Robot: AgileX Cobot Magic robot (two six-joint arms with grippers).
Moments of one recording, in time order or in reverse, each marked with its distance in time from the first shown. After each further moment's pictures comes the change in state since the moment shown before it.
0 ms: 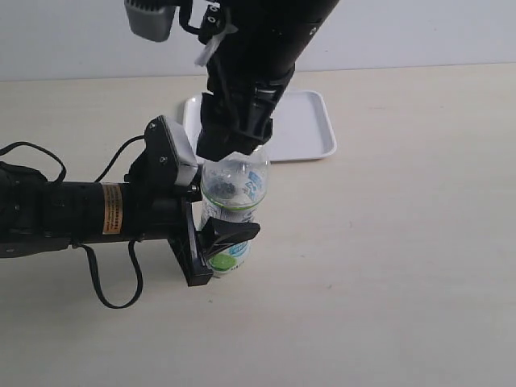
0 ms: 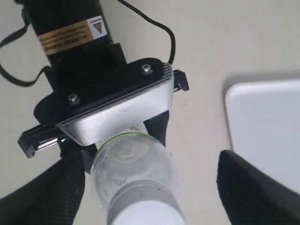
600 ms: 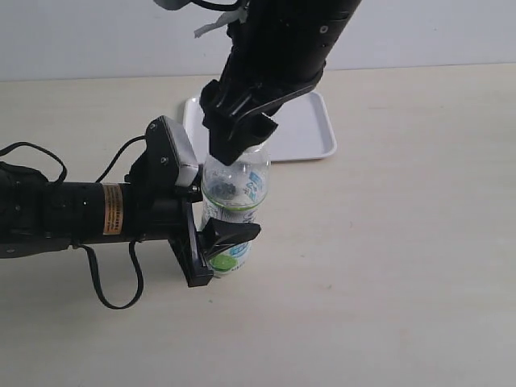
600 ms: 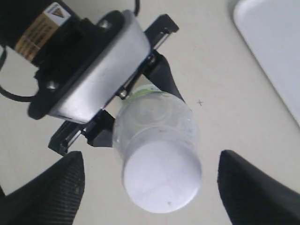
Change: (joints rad) left arm 0.000 0.000 0.000 0.000 0.000 -0.002; right arm 0.000 -0.021 0.000 -0.077 0.115 0.505
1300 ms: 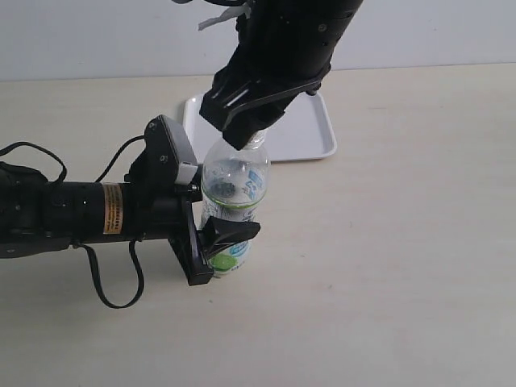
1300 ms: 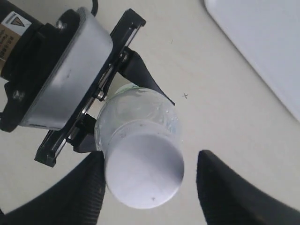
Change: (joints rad) left arm 0.000 0.000 0.000 -0.007 0.000 -0.006; right arm 0.000 0.000 0.000 -0.061 -0.014 0.134
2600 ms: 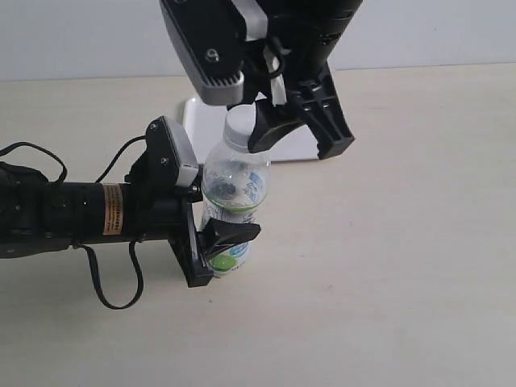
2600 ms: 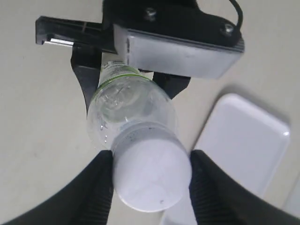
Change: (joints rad) left arm 0.000 0.000 0.000 0.008 0.000 0.010; right arm 0.000 -0.002 0.000 0.024 0.004 -1.170
